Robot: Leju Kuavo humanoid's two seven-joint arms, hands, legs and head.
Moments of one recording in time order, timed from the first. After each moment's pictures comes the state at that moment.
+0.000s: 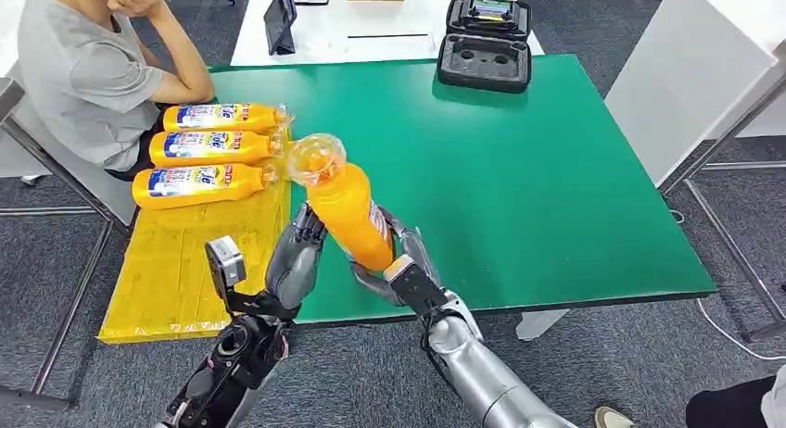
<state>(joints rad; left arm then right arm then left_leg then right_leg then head) -0.28 -0.12 -0.48 -1.25 0.05 -0.06 -0.50 -0.41 0.16 0.51 -0.82 0.03 -0.22 -0.70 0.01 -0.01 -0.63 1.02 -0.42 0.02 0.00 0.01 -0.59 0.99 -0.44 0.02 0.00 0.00</state>
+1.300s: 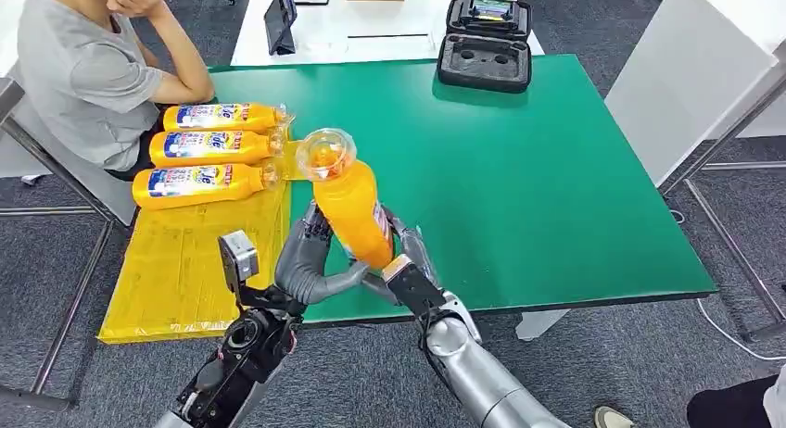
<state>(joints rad) -0.32 -0.14 -0.51 -1.18 0.04 -0.04 -0.50 -0.40 0.17 0.53 -0.85 0.08 -0.20 -0.67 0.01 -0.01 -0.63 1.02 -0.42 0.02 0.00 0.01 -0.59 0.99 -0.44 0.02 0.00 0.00</state>
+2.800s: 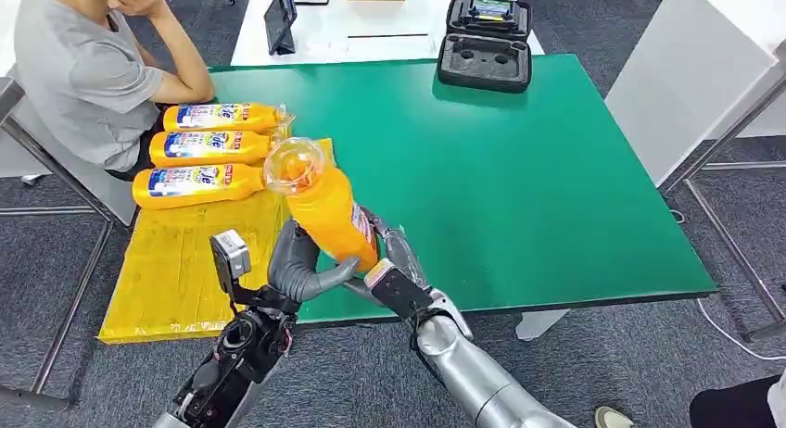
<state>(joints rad) -0.31 -0.14 -0.48 -1.17 0.06 -0.02 -0.50 -0.43 0.18 0.59 -0.82 0.09 -0.20 -0.69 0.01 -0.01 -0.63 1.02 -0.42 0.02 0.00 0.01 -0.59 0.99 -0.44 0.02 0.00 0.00</state>
